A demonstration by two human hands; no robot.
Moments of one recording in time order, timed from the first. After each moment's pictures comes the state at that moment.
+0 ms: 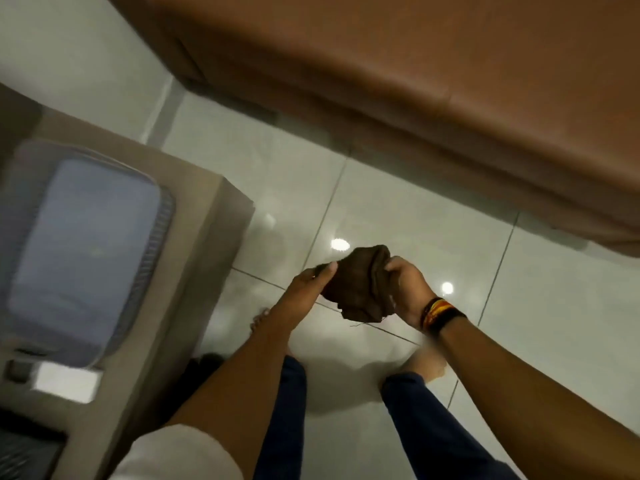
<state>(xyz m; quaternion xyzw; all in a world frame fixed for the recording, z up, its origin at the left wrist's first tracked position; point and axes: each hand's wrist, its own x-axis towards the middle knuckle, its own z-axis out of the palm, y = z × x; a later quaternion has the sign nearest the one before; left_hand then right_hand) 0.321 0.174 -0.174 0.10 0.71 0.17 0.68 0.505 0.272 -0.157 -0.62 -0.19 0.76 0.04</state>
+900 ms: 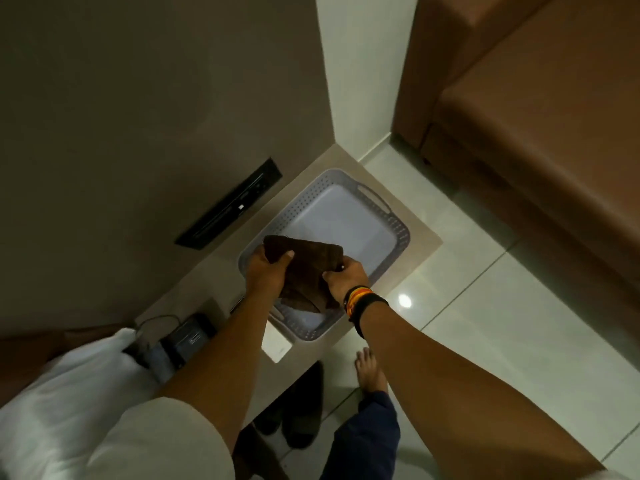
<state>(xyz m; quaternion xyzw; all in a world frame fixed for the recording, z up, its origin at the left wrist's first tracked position) -0.038 -0.018 -0.046 -0.13 0.84 0.42 0.32 0.063 0.103 -0.048 -0.52 -0.56 0.62 -0.16</state>
